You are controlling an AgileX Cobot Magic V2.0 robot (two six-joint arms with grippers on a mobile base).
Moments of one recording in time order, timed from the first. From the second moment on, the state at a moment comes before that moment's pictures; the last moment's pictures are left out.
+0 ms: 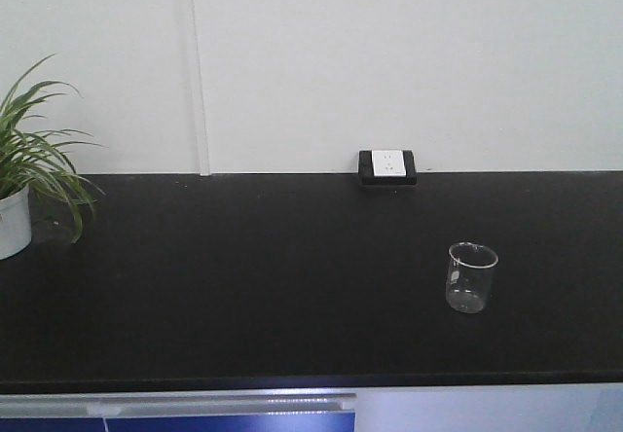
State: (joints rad) left arm -0.07 -0.01 0.03 -0.02 0.01 0.05; right arm 0.06 0.35 -0.20 -0.47 -0.01 0.47
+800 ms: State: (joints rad) left arm -0.07 -0.01 0.03 -0.02 0.01 0.05; right arm 0.06 0.35 -0.20 -0.47 0.00 0.47
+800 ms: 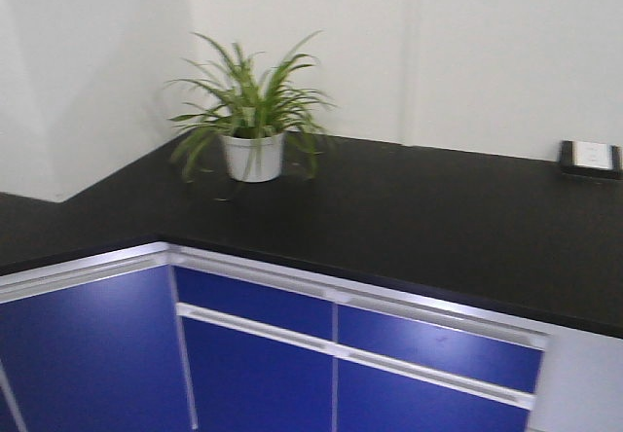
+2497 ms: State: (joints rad) left arm -0.07 -0.01 0.03 -0.02 0.01 0.05; right arm 0.06 0.35 -0.20 -0.47 0.00 0.47
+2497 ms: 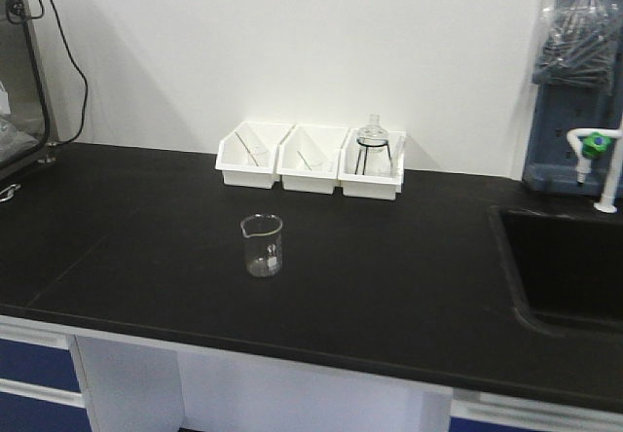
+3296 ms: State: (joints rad) left arm -0.07 -0.01 0.03 -0.02 0.01 0.05; right arm 0.06 0.35 -0.20 -0.47 0.00 0.47
